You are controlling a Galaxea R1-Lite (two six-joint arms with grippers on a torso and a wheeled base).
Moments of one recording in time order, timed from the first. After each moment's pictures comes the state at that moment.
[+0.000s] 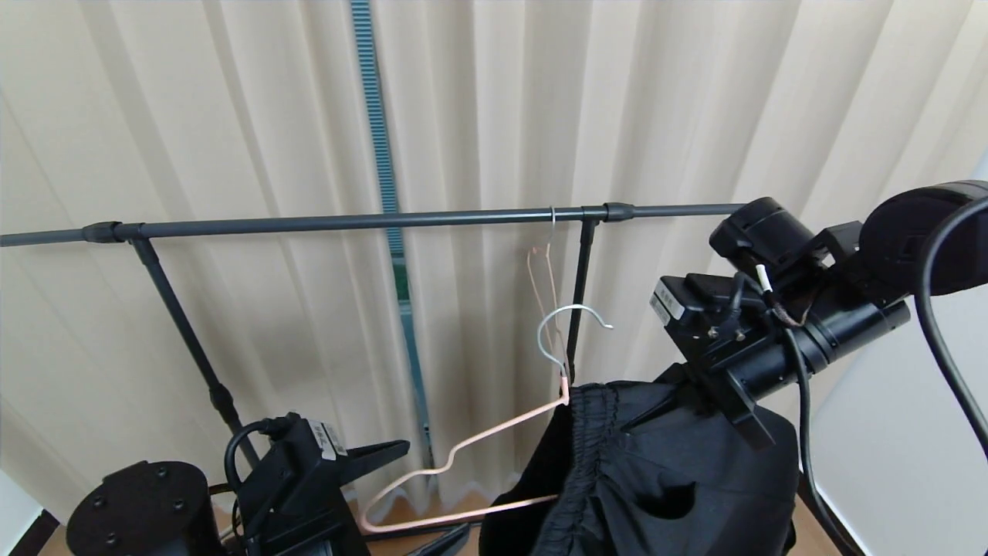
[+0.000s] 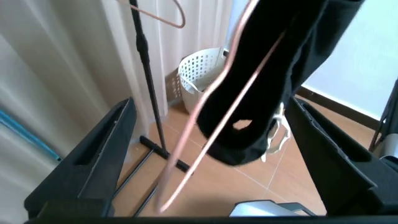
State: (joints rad) left arm -0.66 1.80 0.00 -1.57 -0.23 0.04; right arm 0.40 1.83 -1.42 0.78 0.74 -0.97
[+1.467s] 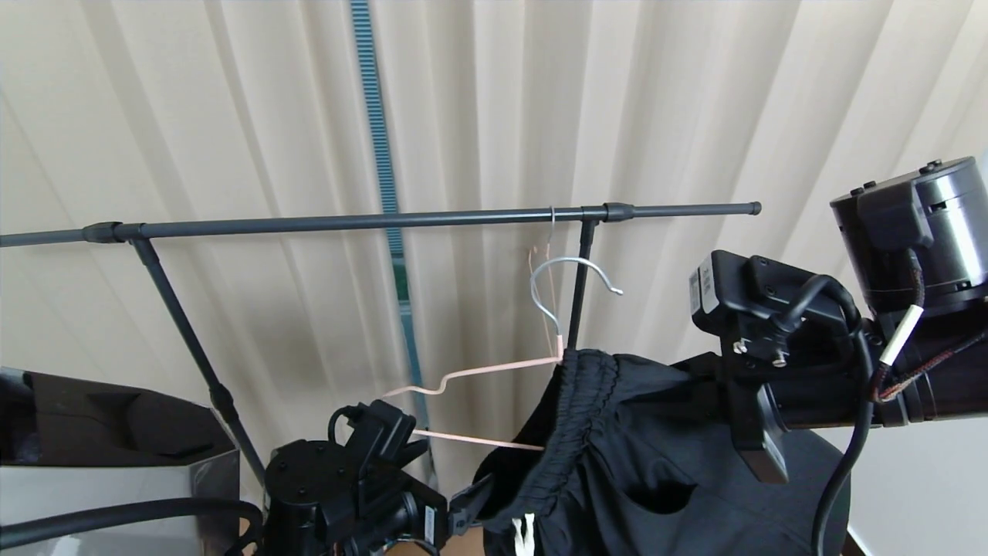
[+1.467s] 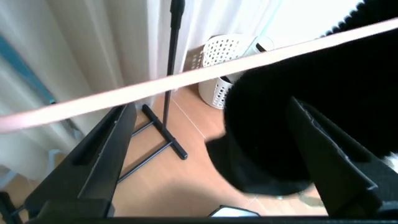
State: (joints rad) left arm -0.70 2.12 -0.20 -1.57 0.02 -0.18; right arm 0.61 1.50 -1.04 0.22 0.35 -0.54
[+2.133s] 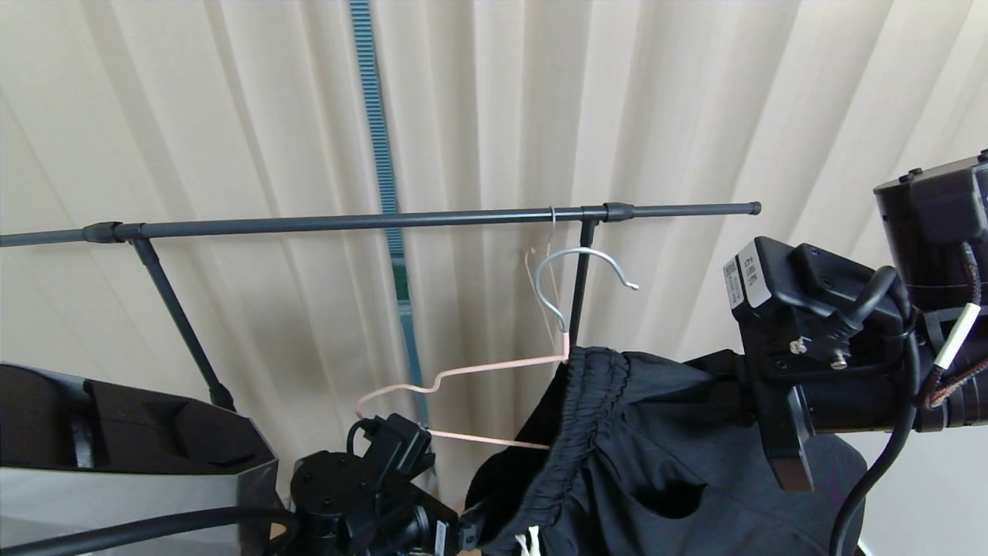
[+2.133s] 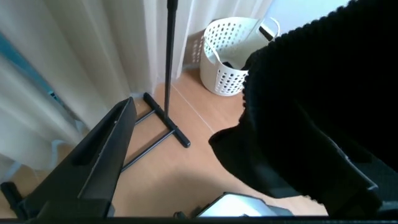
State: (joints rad) left arm -0.73 2.18 -0.21 -1.57 0.04 -0.17; right arm 0.61 1.45 -1.02 0.19 0.41 -0.54
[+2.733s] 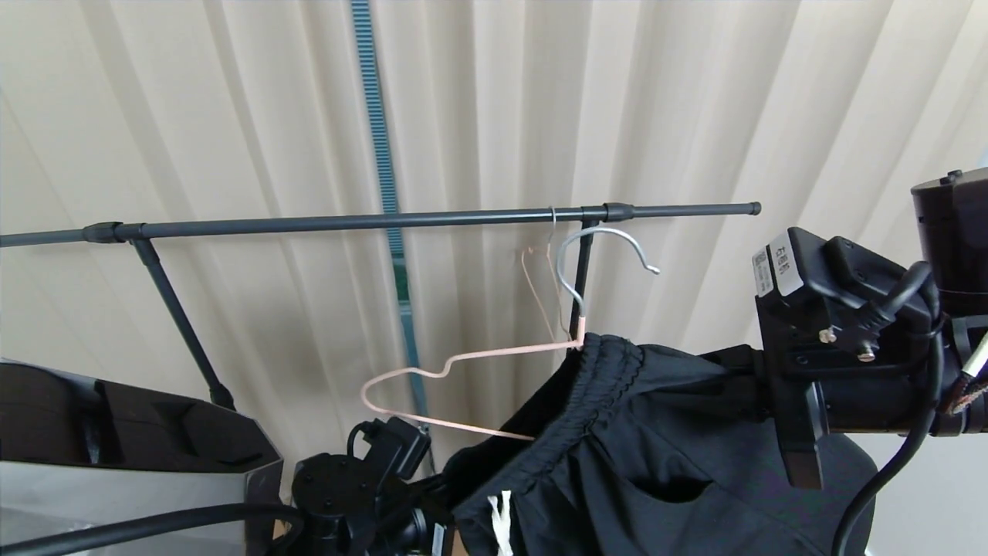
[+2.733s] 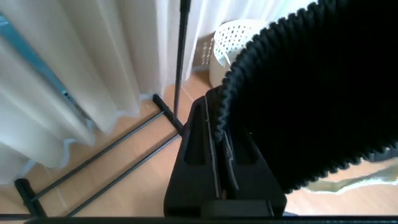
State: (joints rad) left arm -0.71 2.19 -0.21 -1.57 0.05 -0.15; right arm 0.57 1.41 -0.95 0.09 0.41 -0.49
